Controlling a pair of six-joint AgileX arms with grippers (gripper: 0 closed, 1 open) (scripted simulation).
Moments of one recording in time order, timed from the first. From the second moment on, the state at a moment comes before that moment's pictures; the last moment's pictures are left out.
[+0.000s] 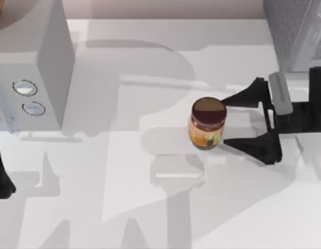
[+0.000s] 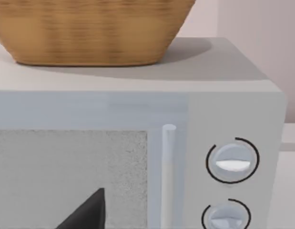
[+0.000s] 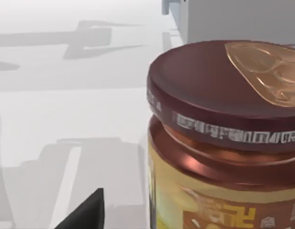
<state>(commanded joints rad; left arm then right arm) 0.00 0.00 0.00 0.00 0.00 0.00 0.09 2.28 1.03 0.57 -1.38 -0.65</state>
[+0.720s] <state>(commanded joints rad) 0.00 0.00 0.00 0.00 0.00 0.00 0.10 2.36 1.07 0.66 -1.40 -0.63</state>
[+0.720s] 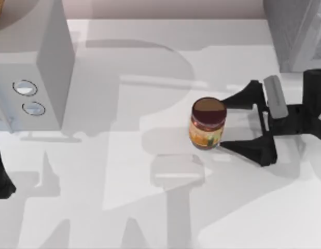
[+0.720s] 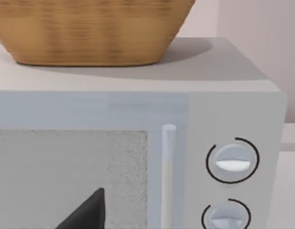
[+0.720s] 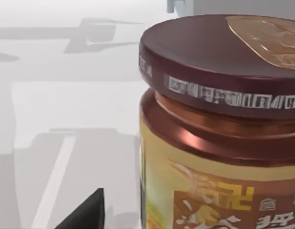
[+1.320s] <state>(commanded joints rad) 0.00 0.00 0.00 0.00 0.00 0.00 0.23 2.43 1.08 1.01 -1.28 -0.33</state>
